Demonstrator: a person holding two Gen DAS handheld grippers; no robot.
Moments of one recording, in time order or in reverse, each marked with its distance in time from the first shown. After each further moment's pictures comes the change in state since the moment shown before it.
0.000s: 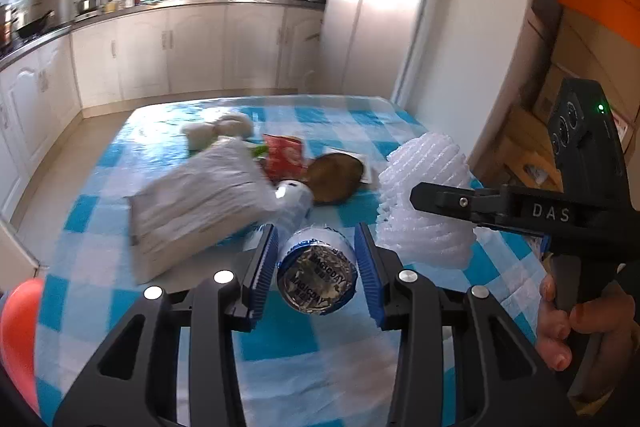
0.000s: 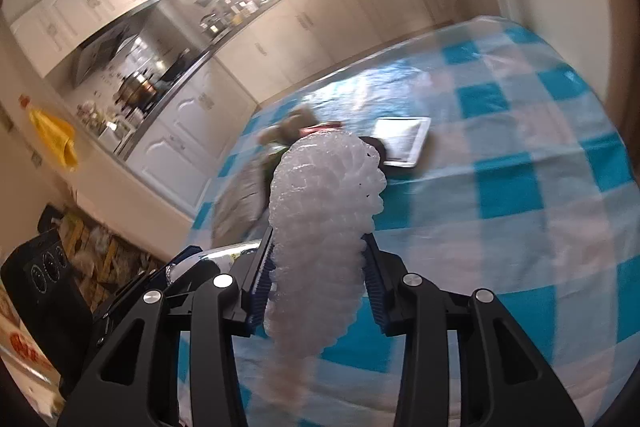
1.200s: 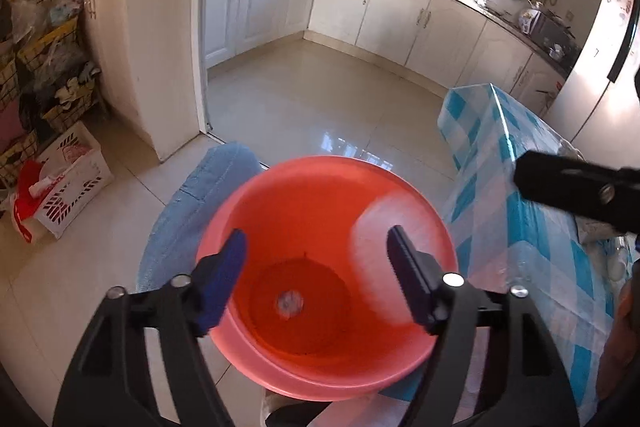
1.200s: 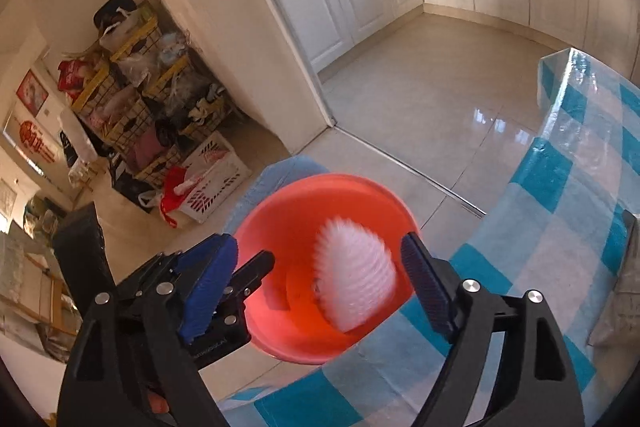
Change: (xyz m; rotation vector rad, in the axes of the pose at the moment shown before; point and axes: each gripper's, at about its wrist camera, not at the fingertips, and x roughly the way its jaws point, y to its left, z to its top) left arm -0.114 0.321 -0.132 -0.557 0.025 0.566; right arm 0.235 0.331 -0.091 -0.567 0.398 0.218
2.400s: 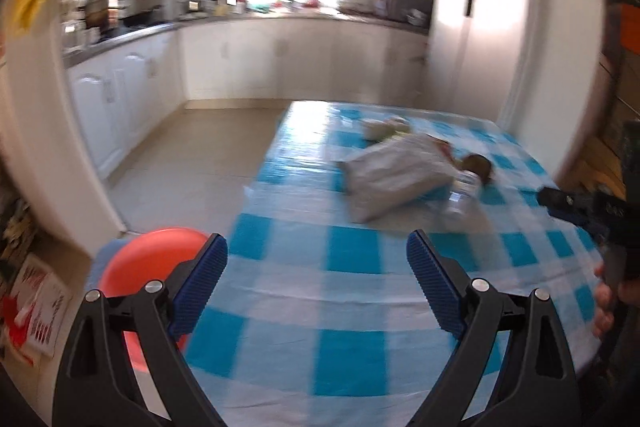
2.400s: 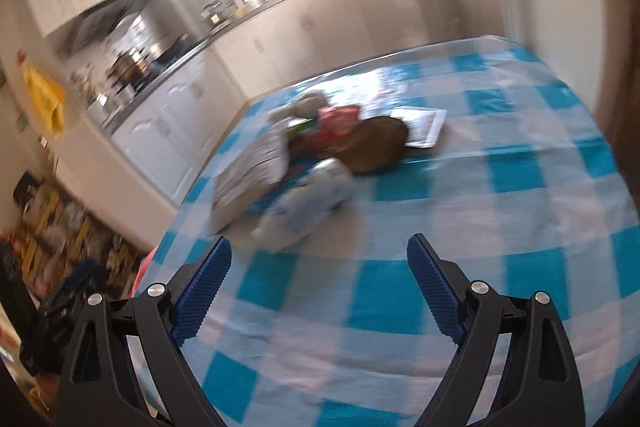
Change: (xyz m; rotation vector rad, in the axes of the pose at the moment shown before) left arm -0.119 -0.203 -0.035 0.442 -0.123 -0.272; right arm -0.270 -0.202 -0.196 0.517 -0.401 -0.354
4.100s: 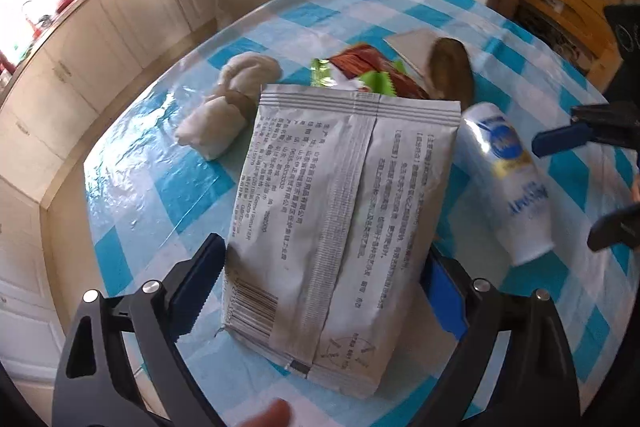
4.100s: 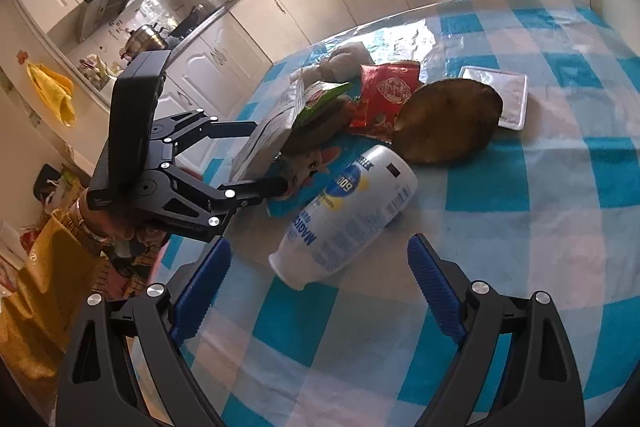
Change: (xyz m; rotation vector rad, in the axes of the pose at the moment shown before) left arm 0.230 -0.079 0.087 0.727 0.370 -0.416; right arm 0.081 0.027 0.019 -0.003 0.167 0.121
